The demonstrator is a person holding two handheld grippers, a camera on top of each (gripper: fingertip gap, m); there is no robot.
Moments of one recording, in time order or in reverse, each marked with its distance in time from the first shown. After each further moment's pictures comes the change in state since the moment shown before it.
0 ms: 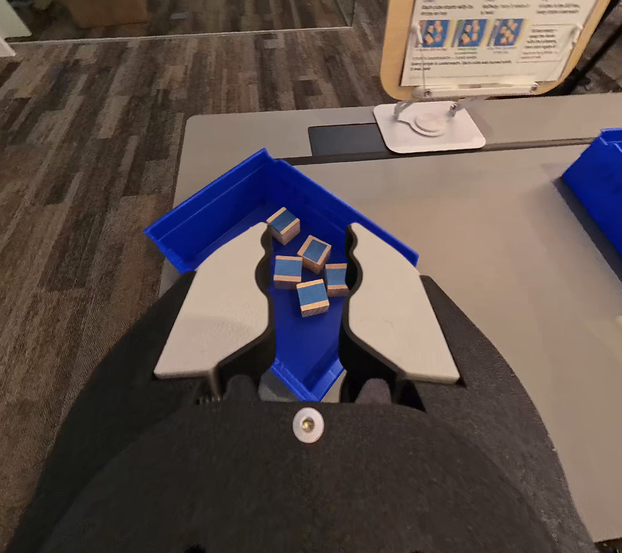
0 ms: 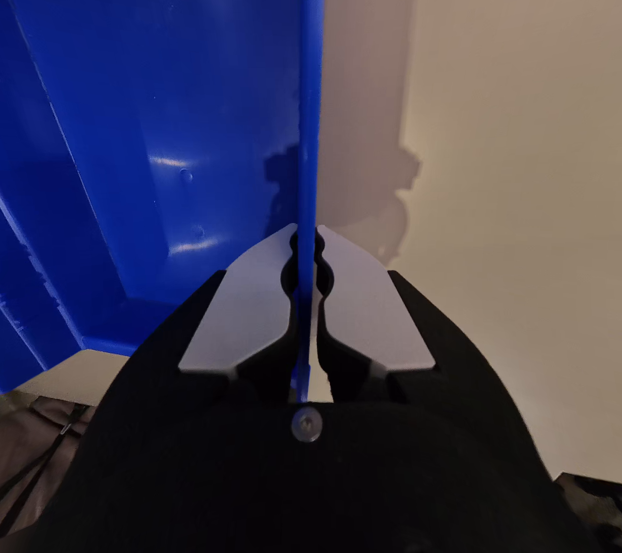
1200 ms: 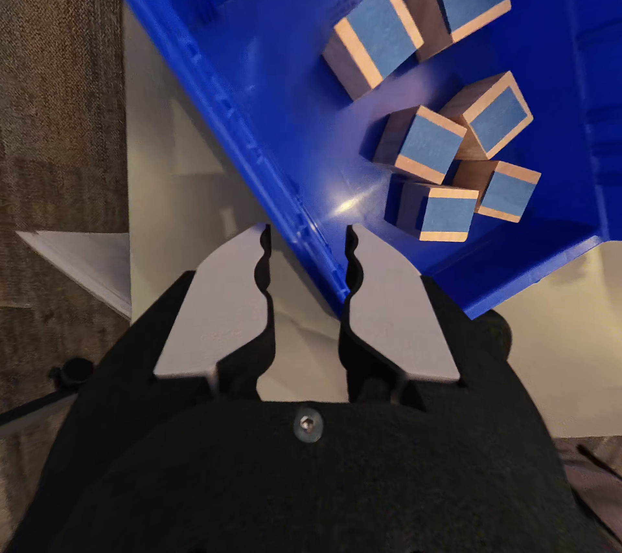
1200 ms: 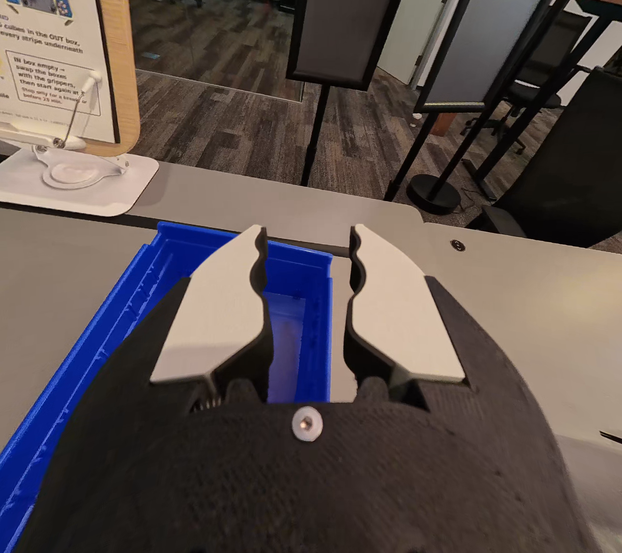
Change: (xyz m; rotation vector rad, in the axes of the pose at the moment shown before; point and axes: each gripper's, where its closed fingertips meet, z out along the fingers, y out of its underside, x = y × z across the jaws) left arm -0.101 0.173 0.094 -0.796 -0.085 -0.317; right arm -0.065 -0.071 -0.197 1.185 0.281 -0.276
